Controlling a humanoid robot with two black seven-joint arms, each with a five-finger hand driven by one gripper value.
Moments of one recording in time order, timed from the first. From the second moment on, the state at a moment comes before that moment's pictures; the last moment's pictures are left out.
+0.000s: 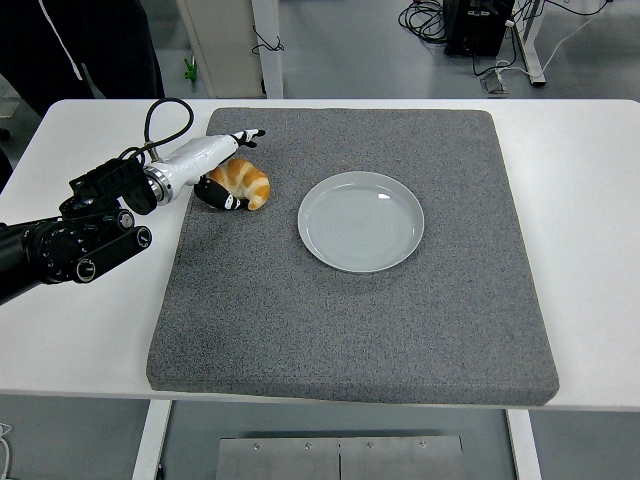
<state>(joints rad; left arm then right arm) -1.07 0.32 -0.02 -0.72 1.18 0.22 -0.20 -0.10 0.00 -0.01 0.12 -0.11 0.02 0.41</state>
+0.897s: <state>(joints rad) -1.06 0.31 -0.02 -0.72 1.17 0.21 -0.21 -0.10 0.00 -0.01 0.12 -0.11 0.02 0.41</state>
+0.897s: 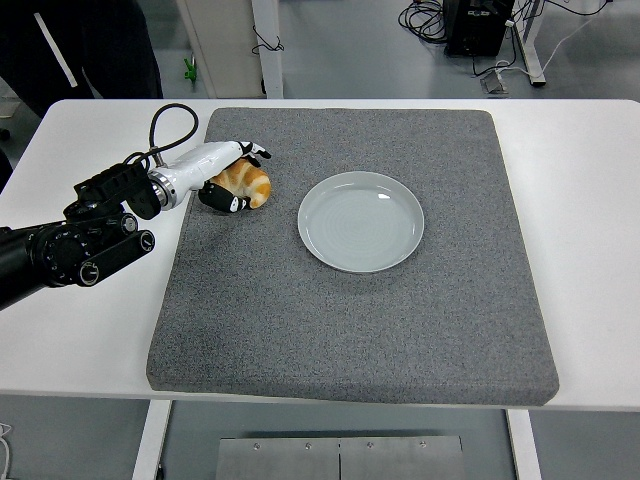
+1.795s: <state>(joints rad) -1.15 0.34 -0.03 -0.72 1.13 0.20 -0.21 -0.10 0.00 -0.01 0.12 -0.11 0.02 0.41</state>
